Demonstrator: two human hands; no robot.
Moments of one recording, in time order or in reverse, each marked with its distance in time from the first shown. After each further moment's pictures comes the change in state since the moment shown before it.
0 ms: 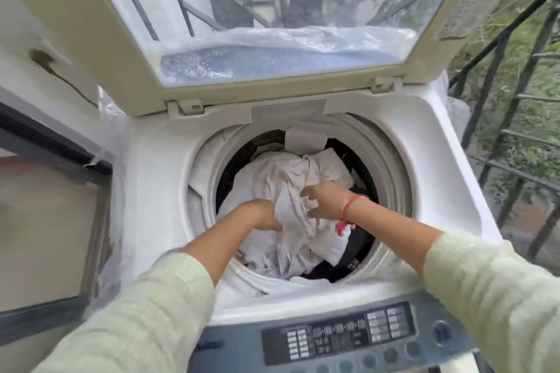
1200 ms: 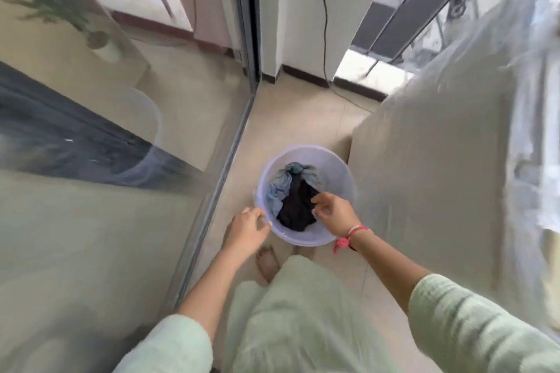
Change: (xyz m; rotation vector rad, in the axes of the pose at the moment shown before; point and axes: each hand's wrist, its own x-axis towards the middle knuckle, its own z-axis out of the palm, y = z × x) left_hand -0.186 -0.471 0.310 -0.829 0.572 -0.295; right_hand 0.097 -0.464 0.245 0.402 0.025 0.000
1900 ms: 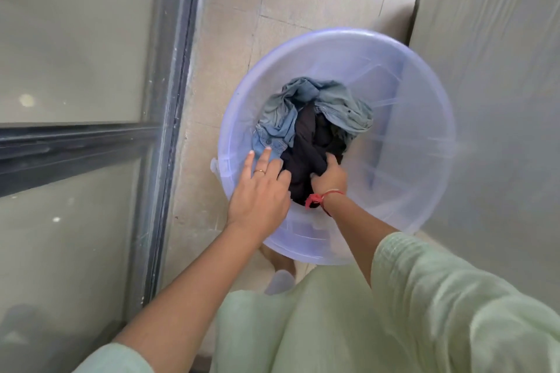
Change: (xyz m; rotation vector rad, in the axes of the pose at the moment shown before) left_hand 0.219 -0.118 0.222 0.856 0.030 0.444; right_hand 0.286 0.217 0.245 0.156 0.126 0.559
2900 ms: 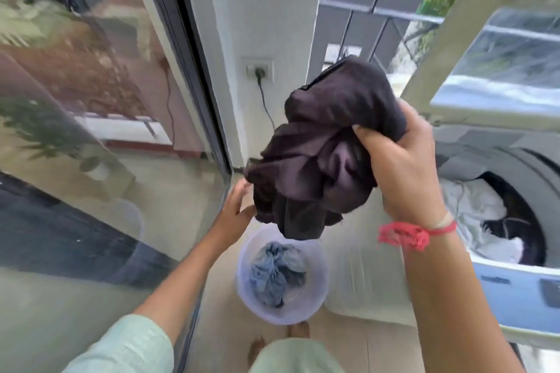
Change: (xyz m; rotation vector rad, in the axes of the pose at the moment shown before) left_hand -0.141 -0.015 -0.481 -1.295 0.374 0.026; right_hand -0.581 -0.146 -0.518 0.880 0.494 -1.132
